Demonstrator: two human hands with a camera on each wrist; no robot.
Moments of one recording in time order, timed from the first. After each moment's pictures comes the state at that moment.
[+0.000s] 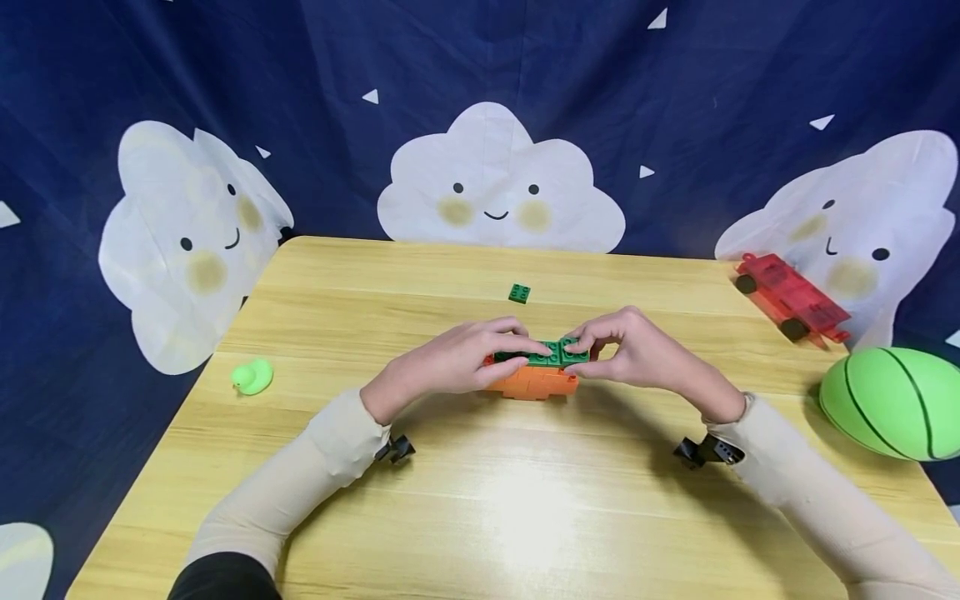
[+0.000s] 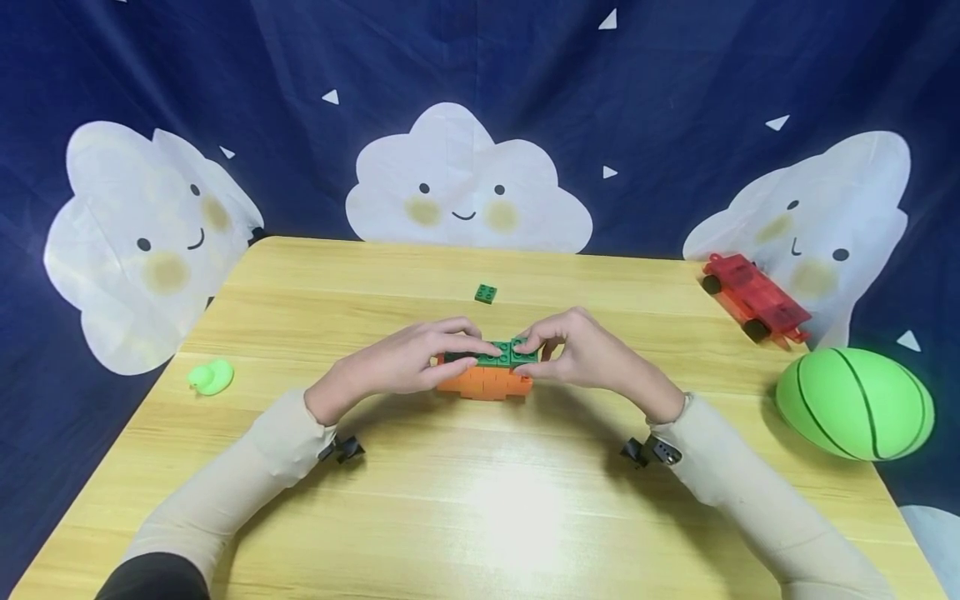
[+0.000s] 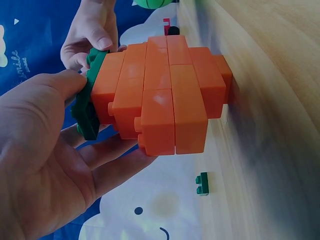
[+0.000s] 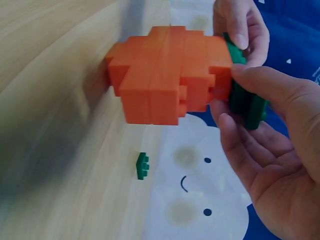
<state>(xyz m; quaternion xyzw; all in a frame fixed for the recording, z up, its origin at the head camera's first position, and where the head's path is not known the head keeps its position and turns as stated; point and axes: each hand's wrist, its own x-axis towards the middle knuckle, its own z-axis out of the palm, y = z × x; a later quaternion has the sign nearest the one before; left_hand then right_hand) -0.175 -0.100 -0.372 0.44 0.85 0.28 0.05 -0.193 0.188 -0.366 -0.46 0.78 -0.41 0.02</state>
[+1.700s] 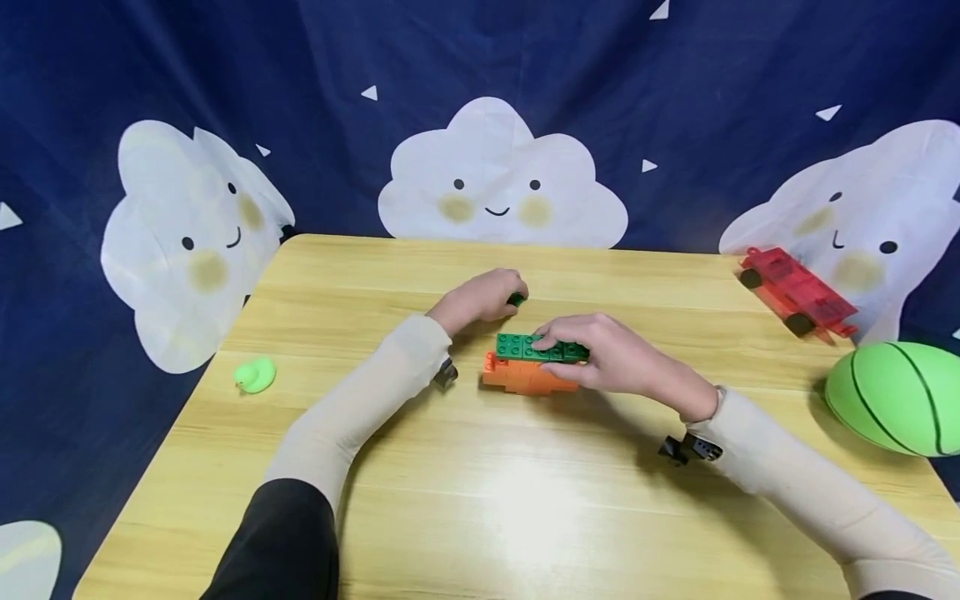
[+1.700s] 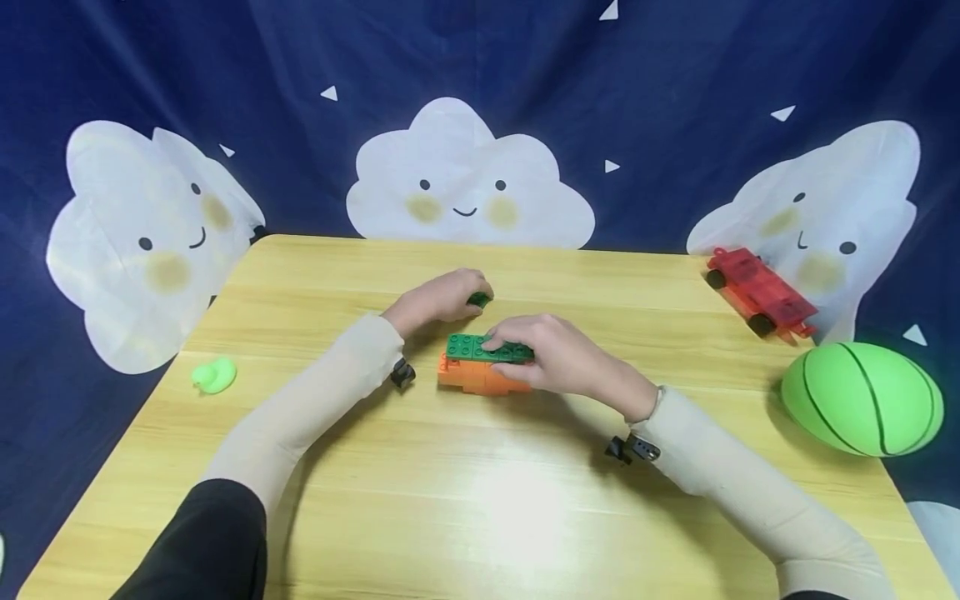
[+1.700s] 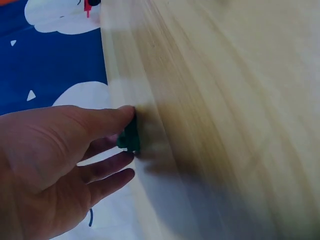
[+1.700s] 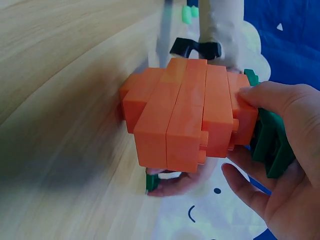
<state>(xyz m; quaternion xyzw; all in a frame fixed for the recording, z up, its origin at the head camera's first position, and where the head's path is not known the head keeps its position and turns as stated) -0.306 -0.068 -0.415 0.34 0.93 0.08 0.12 -0.188 0.159 -0.367 -0.50 0.81 -0.29 -0.03</state>
